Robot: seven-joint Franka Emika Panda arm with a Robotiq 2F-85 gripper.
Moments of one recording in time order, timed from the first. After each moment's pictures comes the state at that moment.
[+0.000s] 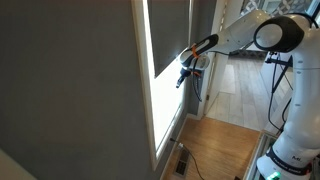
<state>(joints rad) -0.31 0.41 0.06 -1.91 0.41 2.55 -0.85</state>
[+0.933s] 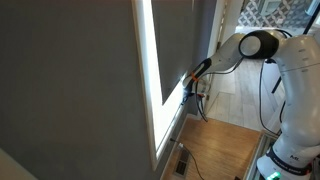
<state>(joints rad) -0.43 0.65 0.19 -2.04 0.40 2.98 -1.02</state>
